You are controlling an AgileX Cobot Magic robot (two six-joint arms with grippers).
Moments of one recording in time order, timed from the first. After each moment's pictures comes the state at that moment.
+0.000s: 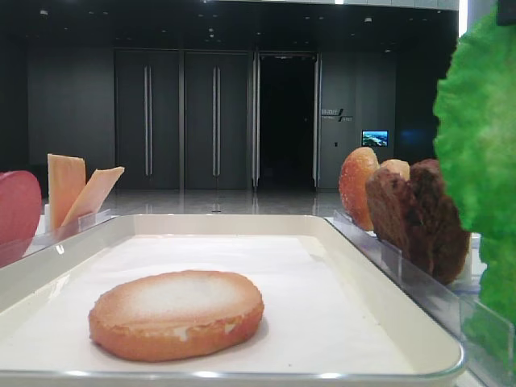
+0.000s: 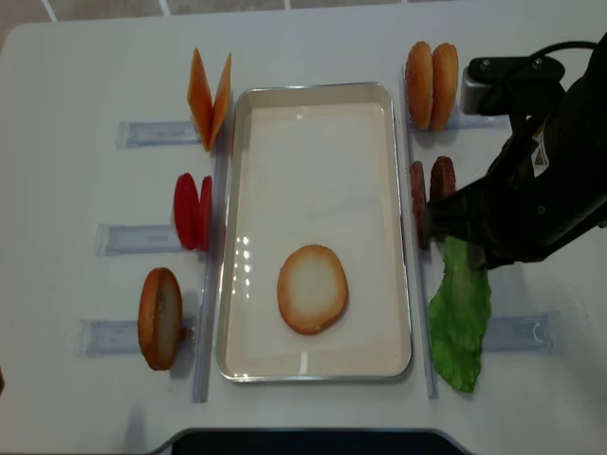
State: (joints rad) left arm -0.03 -0.02 -0.47 0.03 1.11 0.01; right arm 0.66 1.31 -1.07 0.09 1.22 0.48
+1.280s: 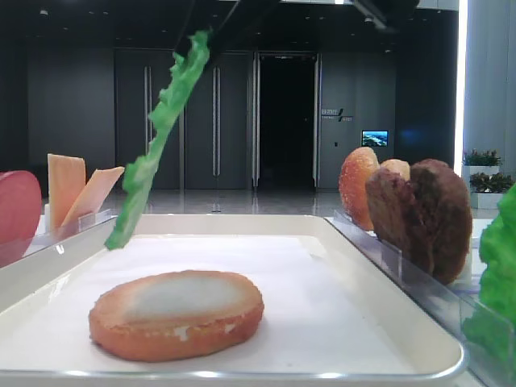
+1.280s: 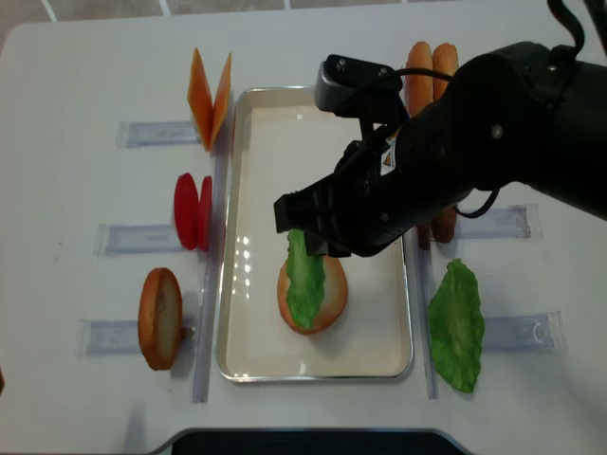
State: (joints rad) left arm -0.03 -0.02 -0.47 0.03 1.11 0.01; right arm 0.82 1.55 -1.11 0.49 0.72 0.23
